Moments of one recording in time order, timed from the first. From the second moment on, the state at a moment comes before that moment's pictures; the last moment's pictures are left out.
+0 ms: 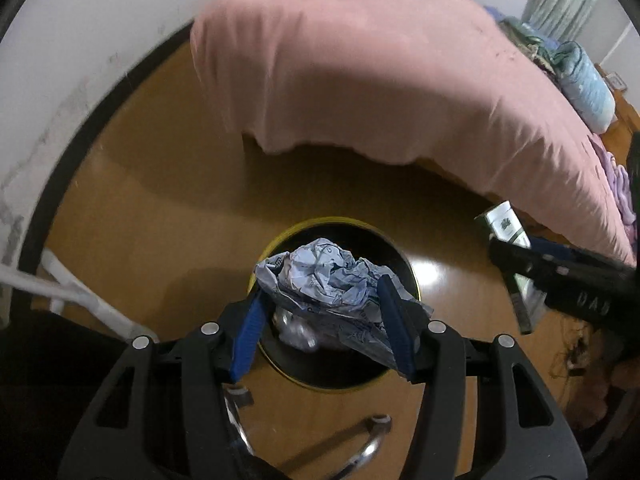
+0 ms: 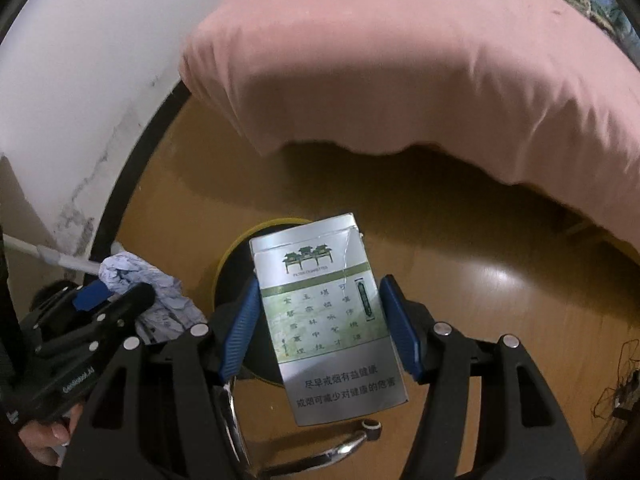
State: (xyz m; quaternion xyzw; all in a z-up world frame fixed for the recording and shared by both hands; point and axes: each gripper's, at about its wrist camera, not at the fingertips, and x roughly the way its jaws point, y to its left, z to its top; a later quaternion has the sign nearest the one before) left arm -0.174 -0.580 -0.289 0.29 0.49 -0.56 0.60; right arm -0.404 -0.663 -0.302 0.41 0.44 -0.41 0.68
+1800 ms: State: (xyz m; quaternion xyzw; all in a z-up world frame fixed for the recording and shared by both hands) left arm -0.162 -0.568 -0.271 0.27 0.50 -0.57 0.60; right arm -0.374 -0.645 -0.246 0.36 0.42 -0.42 0.72
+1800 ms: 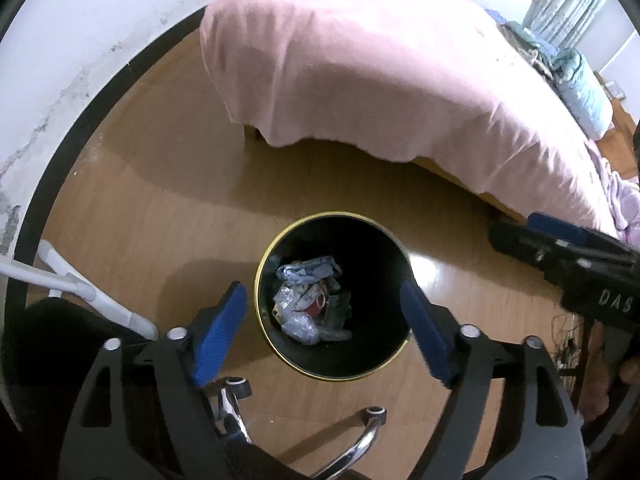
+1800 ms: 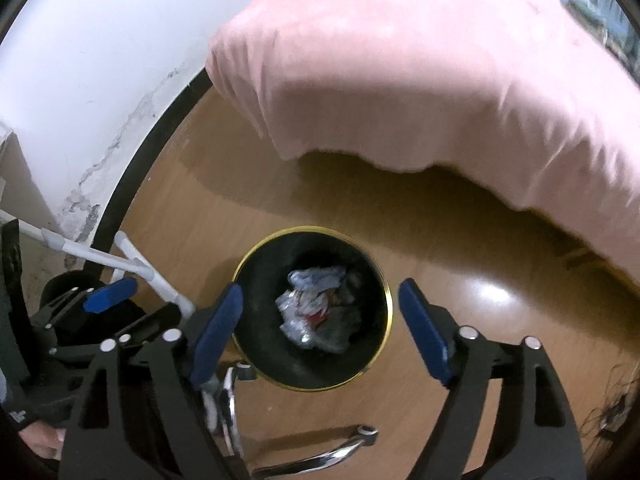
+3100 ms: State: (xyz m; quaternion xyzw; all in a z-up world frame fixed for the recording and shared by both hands) left arm 0.187 -0.004 -0.043 -0.01 0.46 -0.07 0.89; right arm 0.285 -0.221 -0.050 0.00 0.44 0.11 0.89
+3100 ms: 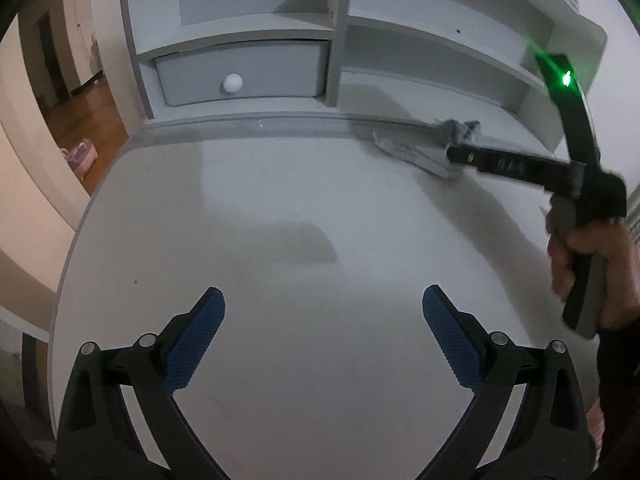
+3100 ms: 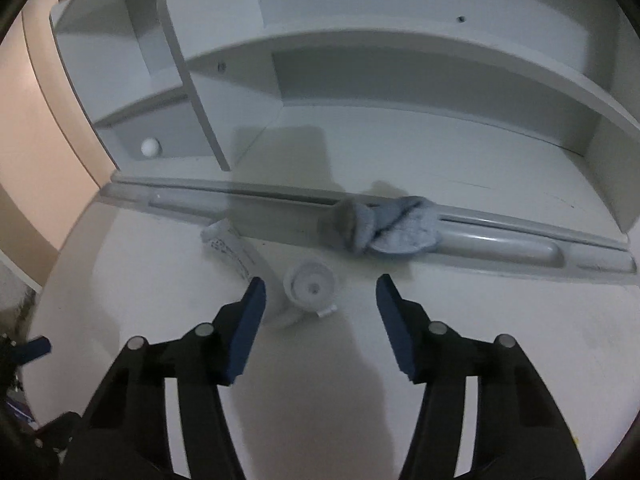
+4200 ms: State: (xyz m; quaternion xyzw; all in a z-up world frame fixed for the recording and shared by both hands) left arm 0.333 -0.098 -0.083 0.01 0.48 -0.01 0.88; right arm 0.069 -0.419 -0.022 0.07 0.40 -0.02 0.91
